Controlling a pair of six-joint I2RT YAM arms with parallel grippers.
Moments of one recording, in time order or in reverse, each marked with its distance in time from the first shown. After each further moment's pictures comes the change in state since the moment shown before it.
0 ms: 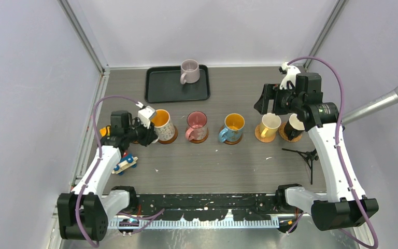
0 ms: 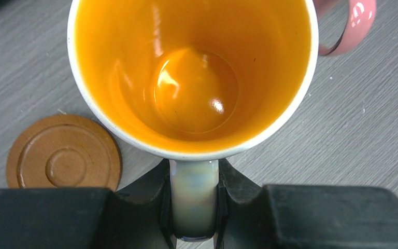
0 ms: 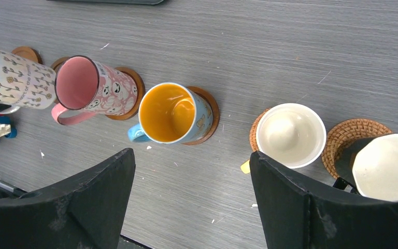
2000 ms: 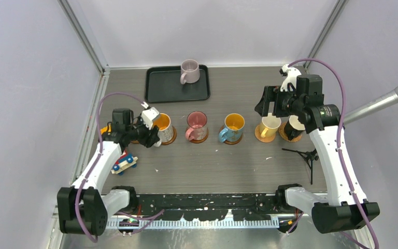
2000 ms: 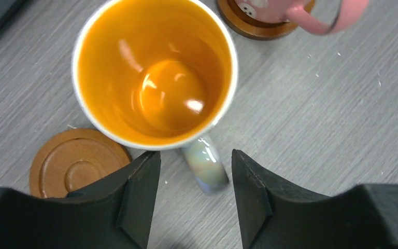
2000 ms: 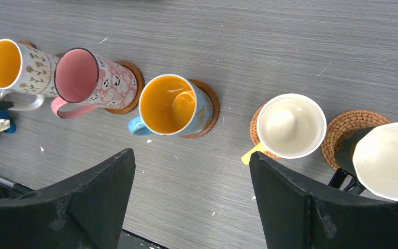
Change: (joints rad) left arm -0.016 0.028 0.011 -0.070 0.017 0.185; right arm 0.006 -0.024 0.000 -0.037 0.010 0.000
